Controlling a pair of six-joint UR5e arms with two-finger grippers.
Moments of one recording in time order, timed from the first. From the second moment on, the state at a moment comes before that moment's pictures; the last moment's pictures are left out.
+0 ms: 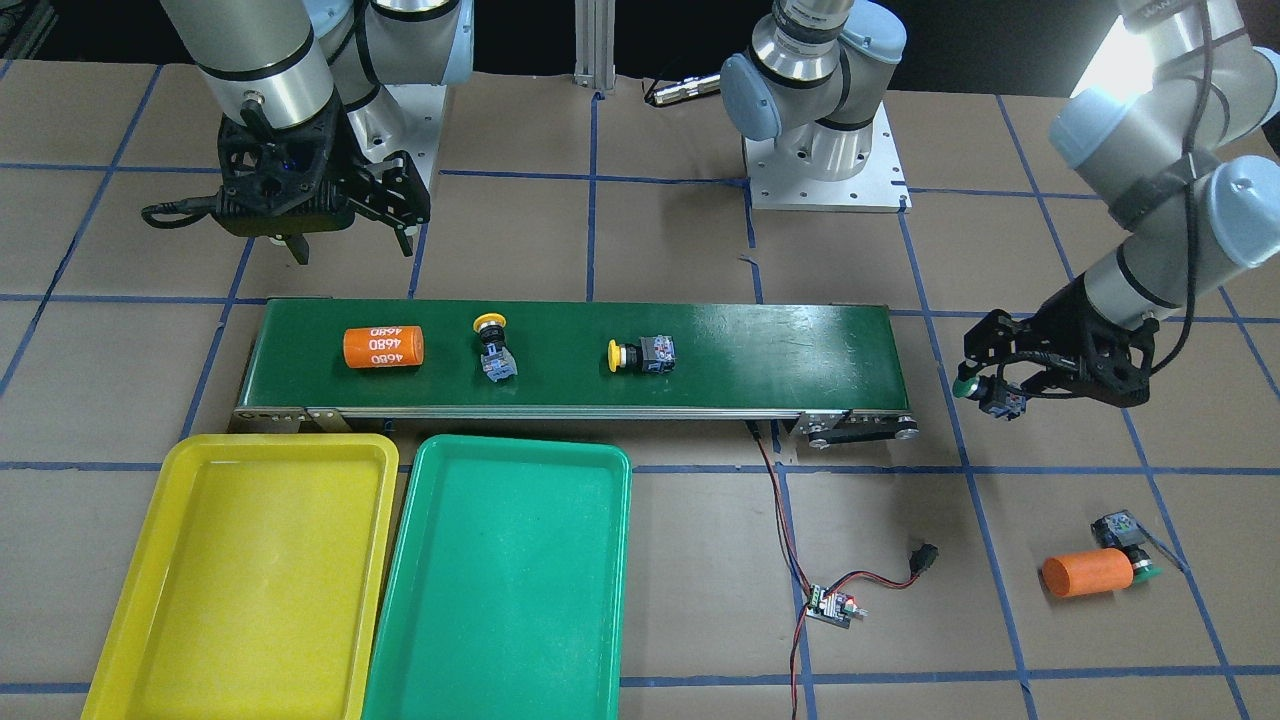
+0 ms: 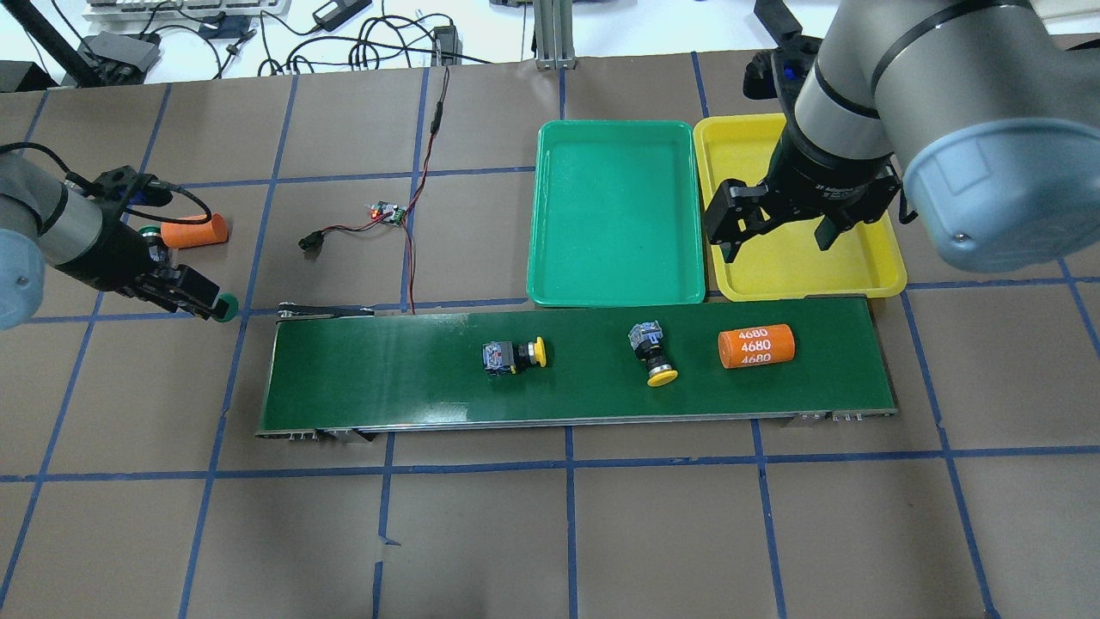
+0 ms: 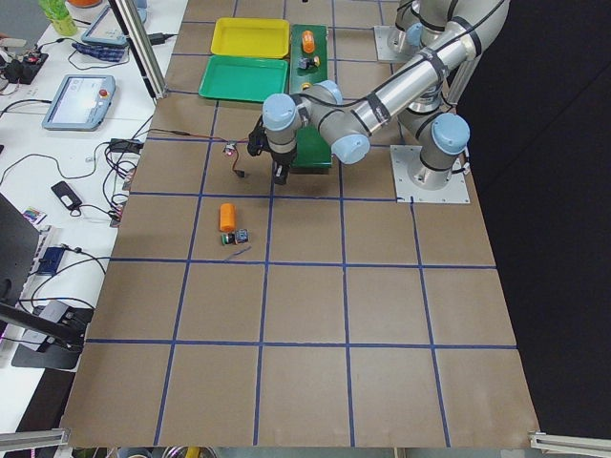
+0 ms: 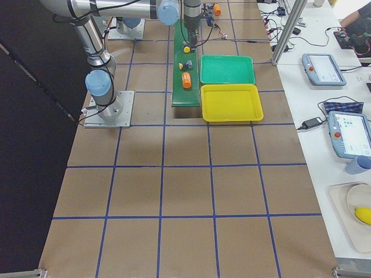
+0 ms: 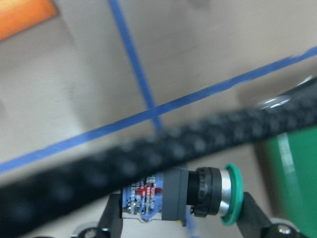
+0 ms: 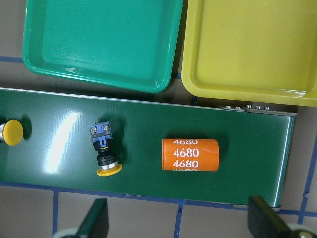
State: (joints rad) left arm -1.10 -1.68 -1.94 -1.18 1.44 0.64; right arm 1.64 -1.62 1.73 -1.69 -1.54 -0.03
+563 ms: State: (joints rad) left arm -1.38 -1.63 -2.03 -1.17 1.47 0.04; right arm 1.68 -1.57 1.96 -1.97 -1.51 0.06
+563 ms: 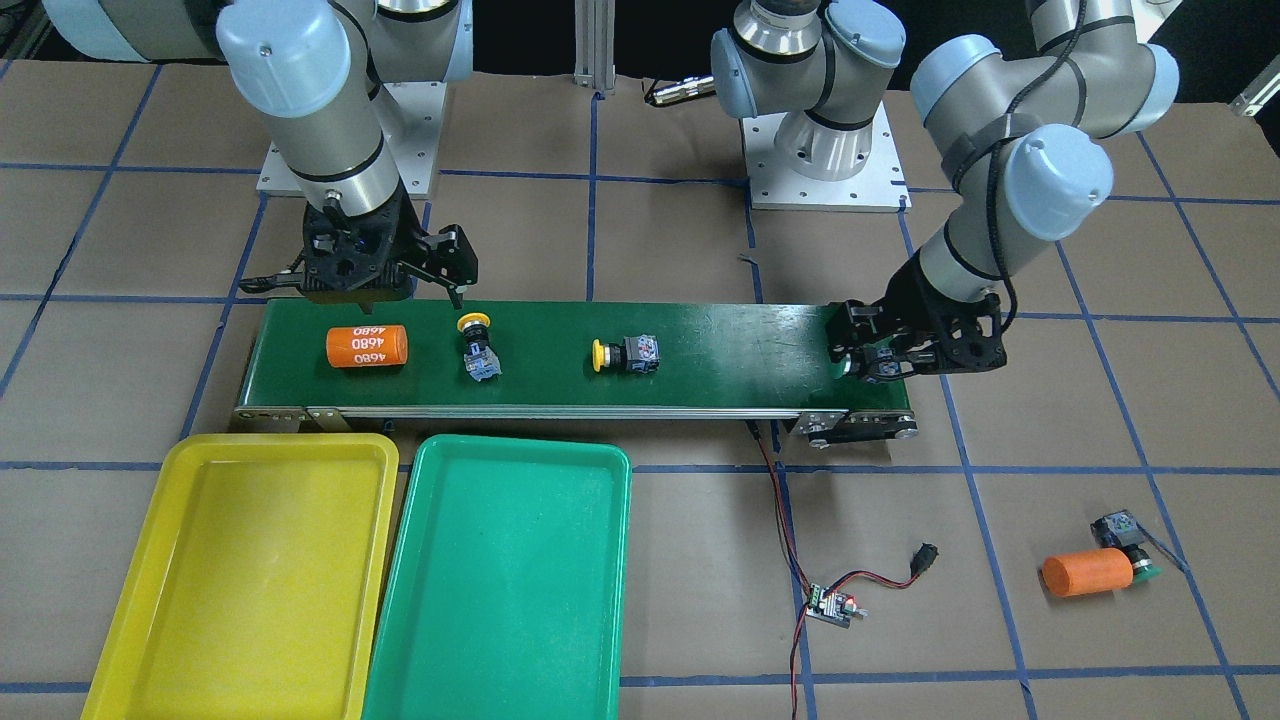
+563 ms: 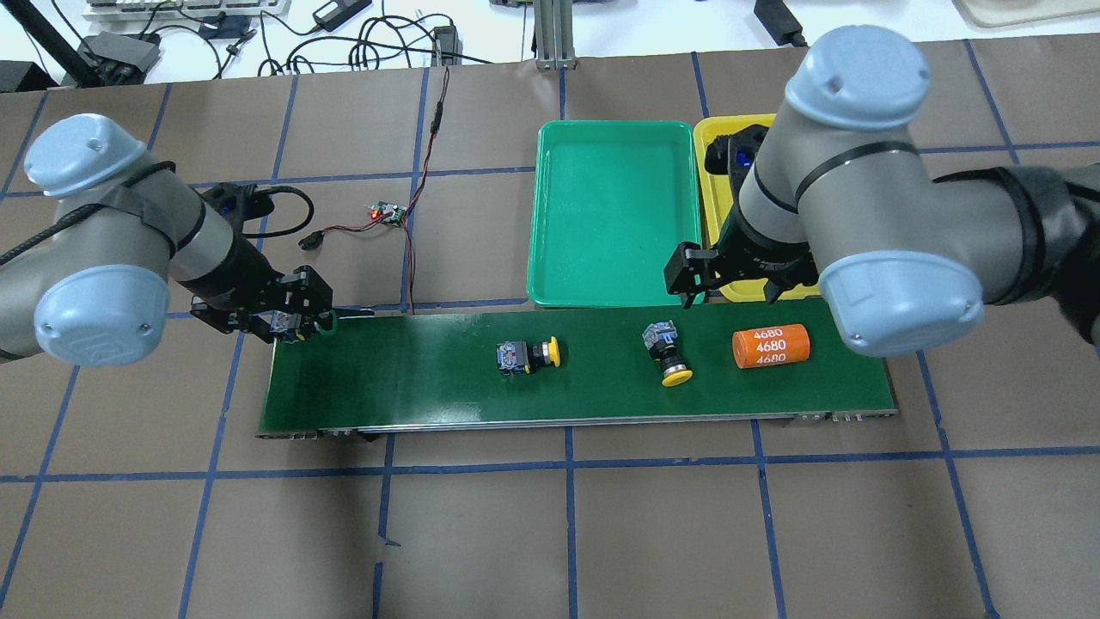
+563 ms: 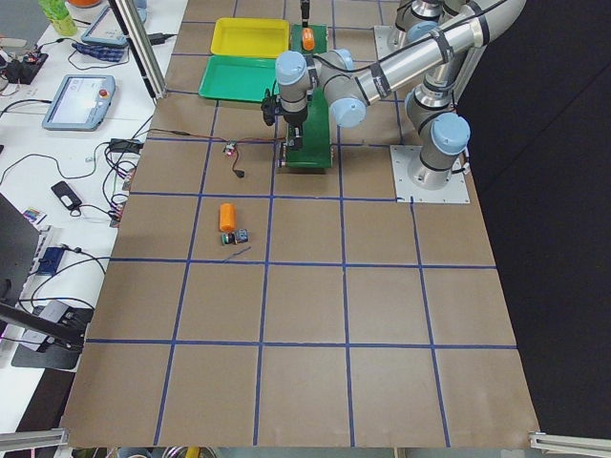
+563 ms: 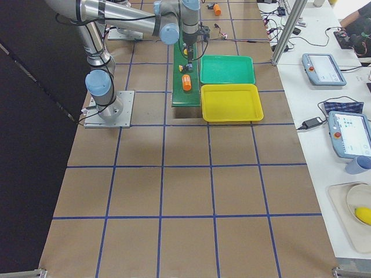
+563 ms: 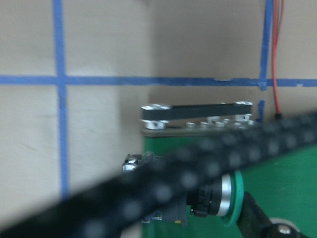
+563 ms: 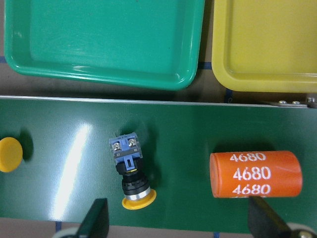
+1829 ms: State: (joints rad) left arm -1.50 -1.68 -1.90 -1.18 1.52 -0.13; right arm 1.72 -1.41 2.00 -2.06 -1.53 -0.01
